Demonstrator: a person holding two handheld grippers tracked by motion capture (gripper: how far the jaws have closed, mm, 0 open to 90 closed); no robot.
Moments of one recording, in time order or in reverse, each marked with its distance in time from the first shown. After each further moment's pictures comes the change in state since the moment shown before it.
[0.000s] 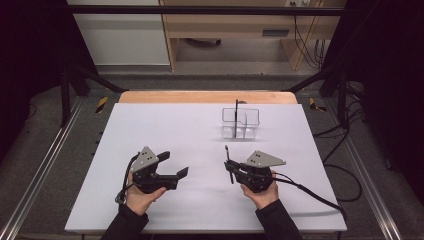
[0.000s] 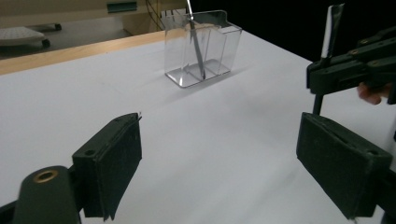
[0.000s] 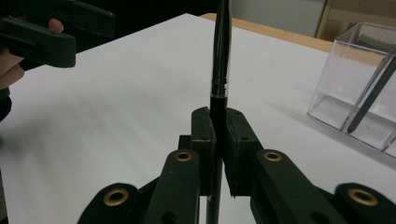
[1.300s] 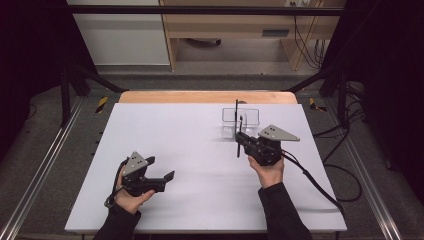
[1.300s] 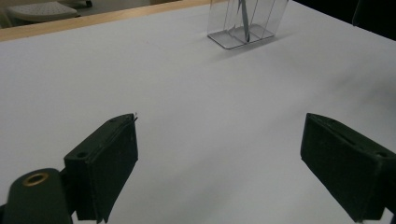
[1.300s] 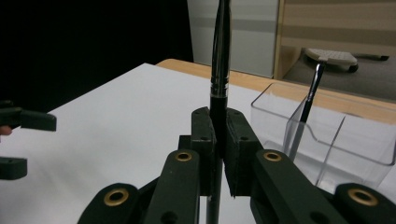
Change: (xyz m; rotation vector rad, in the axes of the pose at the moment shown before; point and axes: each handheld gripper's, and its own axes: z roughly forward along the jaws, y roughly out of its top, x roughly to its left) left arm 0.028 -0.028 -0.010 0.072 0.097 -0.008; right arm -0.043 0.045 -0.002 -0.127 -0.122 0.102
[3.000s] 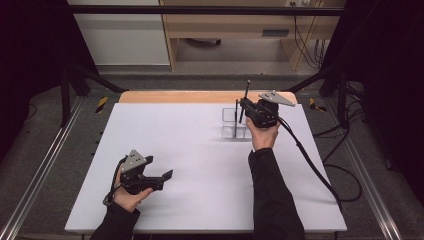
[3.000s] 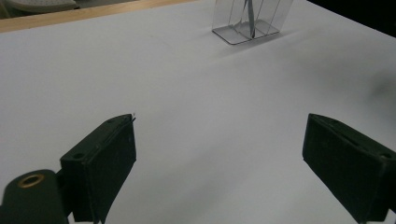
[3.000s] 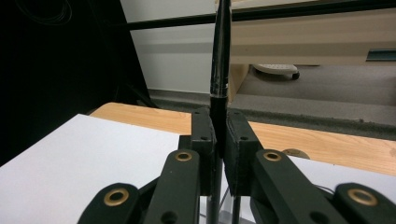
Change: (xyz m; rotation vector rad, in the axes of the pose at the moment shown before) left arm 0.006 0.002 0.001 0.018 -0.002 -0.020; right arm -0.052 0.052 0.059 -0.073 -0.205 0.101
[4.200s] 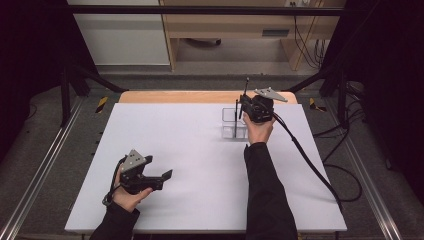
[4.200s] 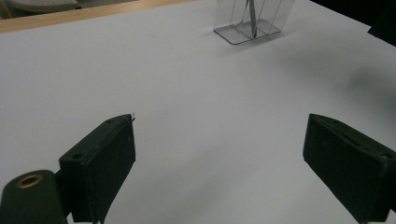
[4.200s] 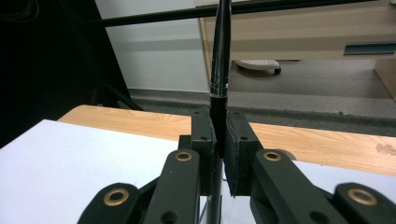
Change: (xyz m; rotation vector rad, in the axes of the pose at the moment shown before) left arm 0.001 0.000 -0.001 0.003 0.005 0.001; right arm -0.011 -0.006 0.034 0.010 -0.081 0.012
